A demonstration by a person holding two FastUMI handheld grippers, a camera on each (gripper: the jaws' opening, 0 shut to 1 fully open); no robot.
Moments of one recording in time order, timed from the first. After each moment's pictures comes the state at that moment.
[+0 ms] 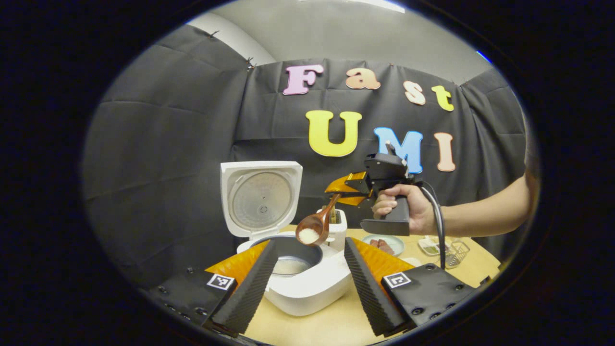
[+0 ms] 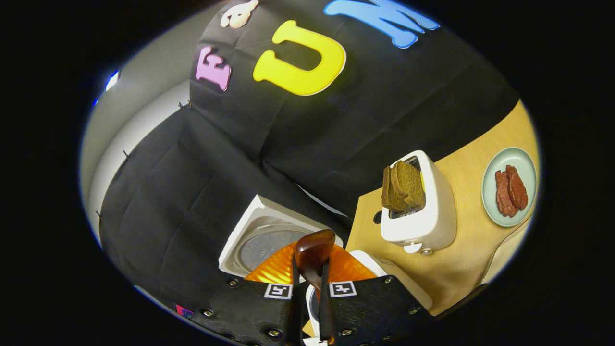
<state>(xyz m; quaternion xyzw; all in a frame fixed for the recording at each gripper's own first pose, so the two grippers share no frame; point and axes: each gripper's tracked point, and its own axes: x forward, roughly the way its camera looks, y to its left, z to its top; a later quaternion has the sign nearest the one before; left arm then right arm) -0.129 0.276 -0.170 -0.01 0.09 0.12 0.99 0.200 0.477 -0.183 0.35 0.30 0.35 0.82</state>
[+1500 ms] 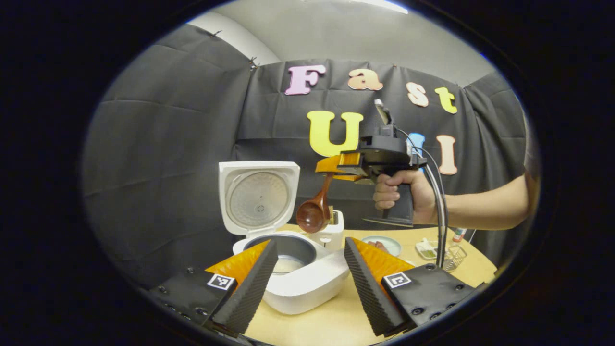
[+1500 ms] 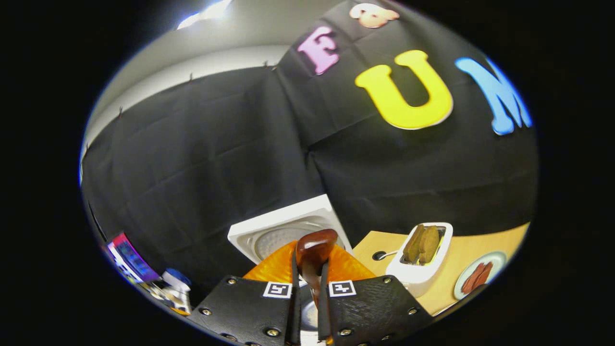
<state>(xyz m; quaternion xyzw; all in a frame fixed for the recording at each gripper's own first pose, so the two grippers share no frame) -0.119 0.242 -0.160 -0.02 0.09 0.12 0.99 0.171 0.455 -0.105 0.22 0.16 0.44 0.86</state>
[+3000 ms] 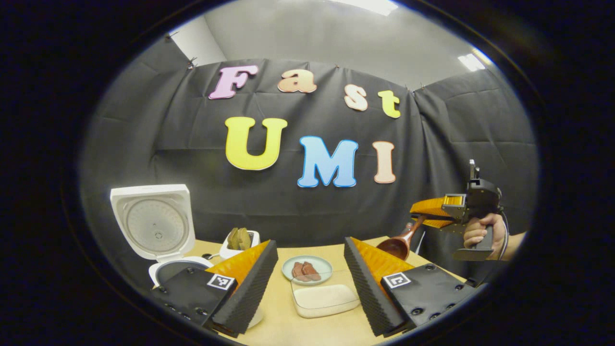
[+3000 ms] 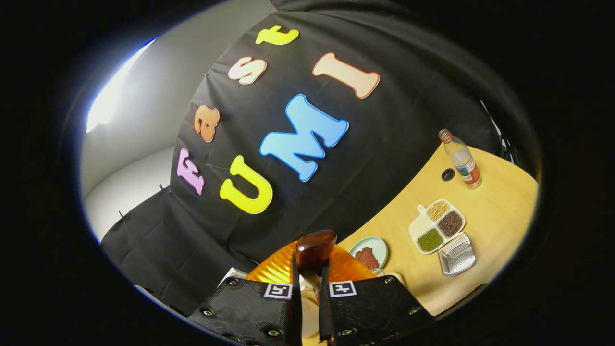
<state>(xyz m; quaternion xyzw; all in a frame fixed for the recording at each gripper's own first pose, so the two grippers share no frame) 0.007 0.071 -0.107 -0.02 0.07 -0.07 0.99 0.112 0.008 -0.133 0.43 0.13 0.11 0.89</state>
